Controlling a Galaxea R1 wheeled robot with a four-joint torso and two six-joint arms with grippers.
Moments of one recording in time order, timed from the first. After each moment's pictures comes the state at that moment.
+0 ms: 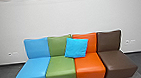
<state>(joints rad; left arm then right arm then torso) 1.52 3.00 -2.70 -0.06 -0.10 0.05 -1.63 2.89 -2.47 -0.21 0.18 0.12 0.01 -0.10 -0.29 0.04</state>
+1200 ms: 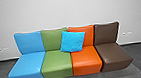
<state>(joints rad) 1.35 2.61 -2.22 -0.24 -0.02 0.05 -1.52 2.39 -1.75 -0.20 0.18 0.25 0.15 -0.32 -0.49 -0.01</state>
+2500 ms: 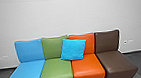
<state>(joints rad) 1.09 2.64 -2.29 -0.38 0.27 0.05 -1.07 2.23 -1.66 -0.13 -0.03 0.35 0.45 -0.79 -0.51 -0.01</state>
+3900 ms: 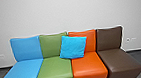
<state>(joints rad) 0.87 2.77 -2.48 -0.40 0.43 0.02 -0.97 1.99 -1.34 -0.04 -0.11 0.35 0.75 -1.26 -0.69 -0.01</state>
